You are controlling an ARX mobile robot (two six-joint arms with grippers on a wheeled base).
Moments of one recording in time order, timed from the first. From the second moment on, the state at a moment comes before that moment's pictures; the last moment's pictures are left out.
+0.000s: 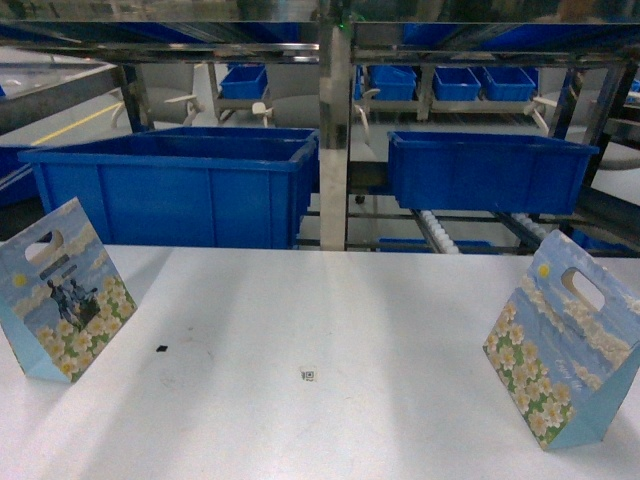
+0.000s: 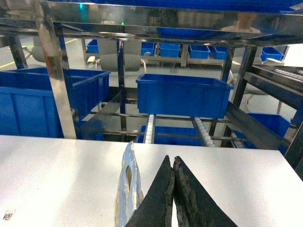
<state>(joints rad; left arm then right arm) 0.00 1.11 0.11 1.00 0.01 -0.01 0.08 0.96 0.14 0.81 0.08 0.00</state>
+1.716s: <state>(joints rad) 0.00 0.07 0.02 0.02 0.00 -0.01 0.00 0.01 0.01 0.00 0.00 0.00</state>
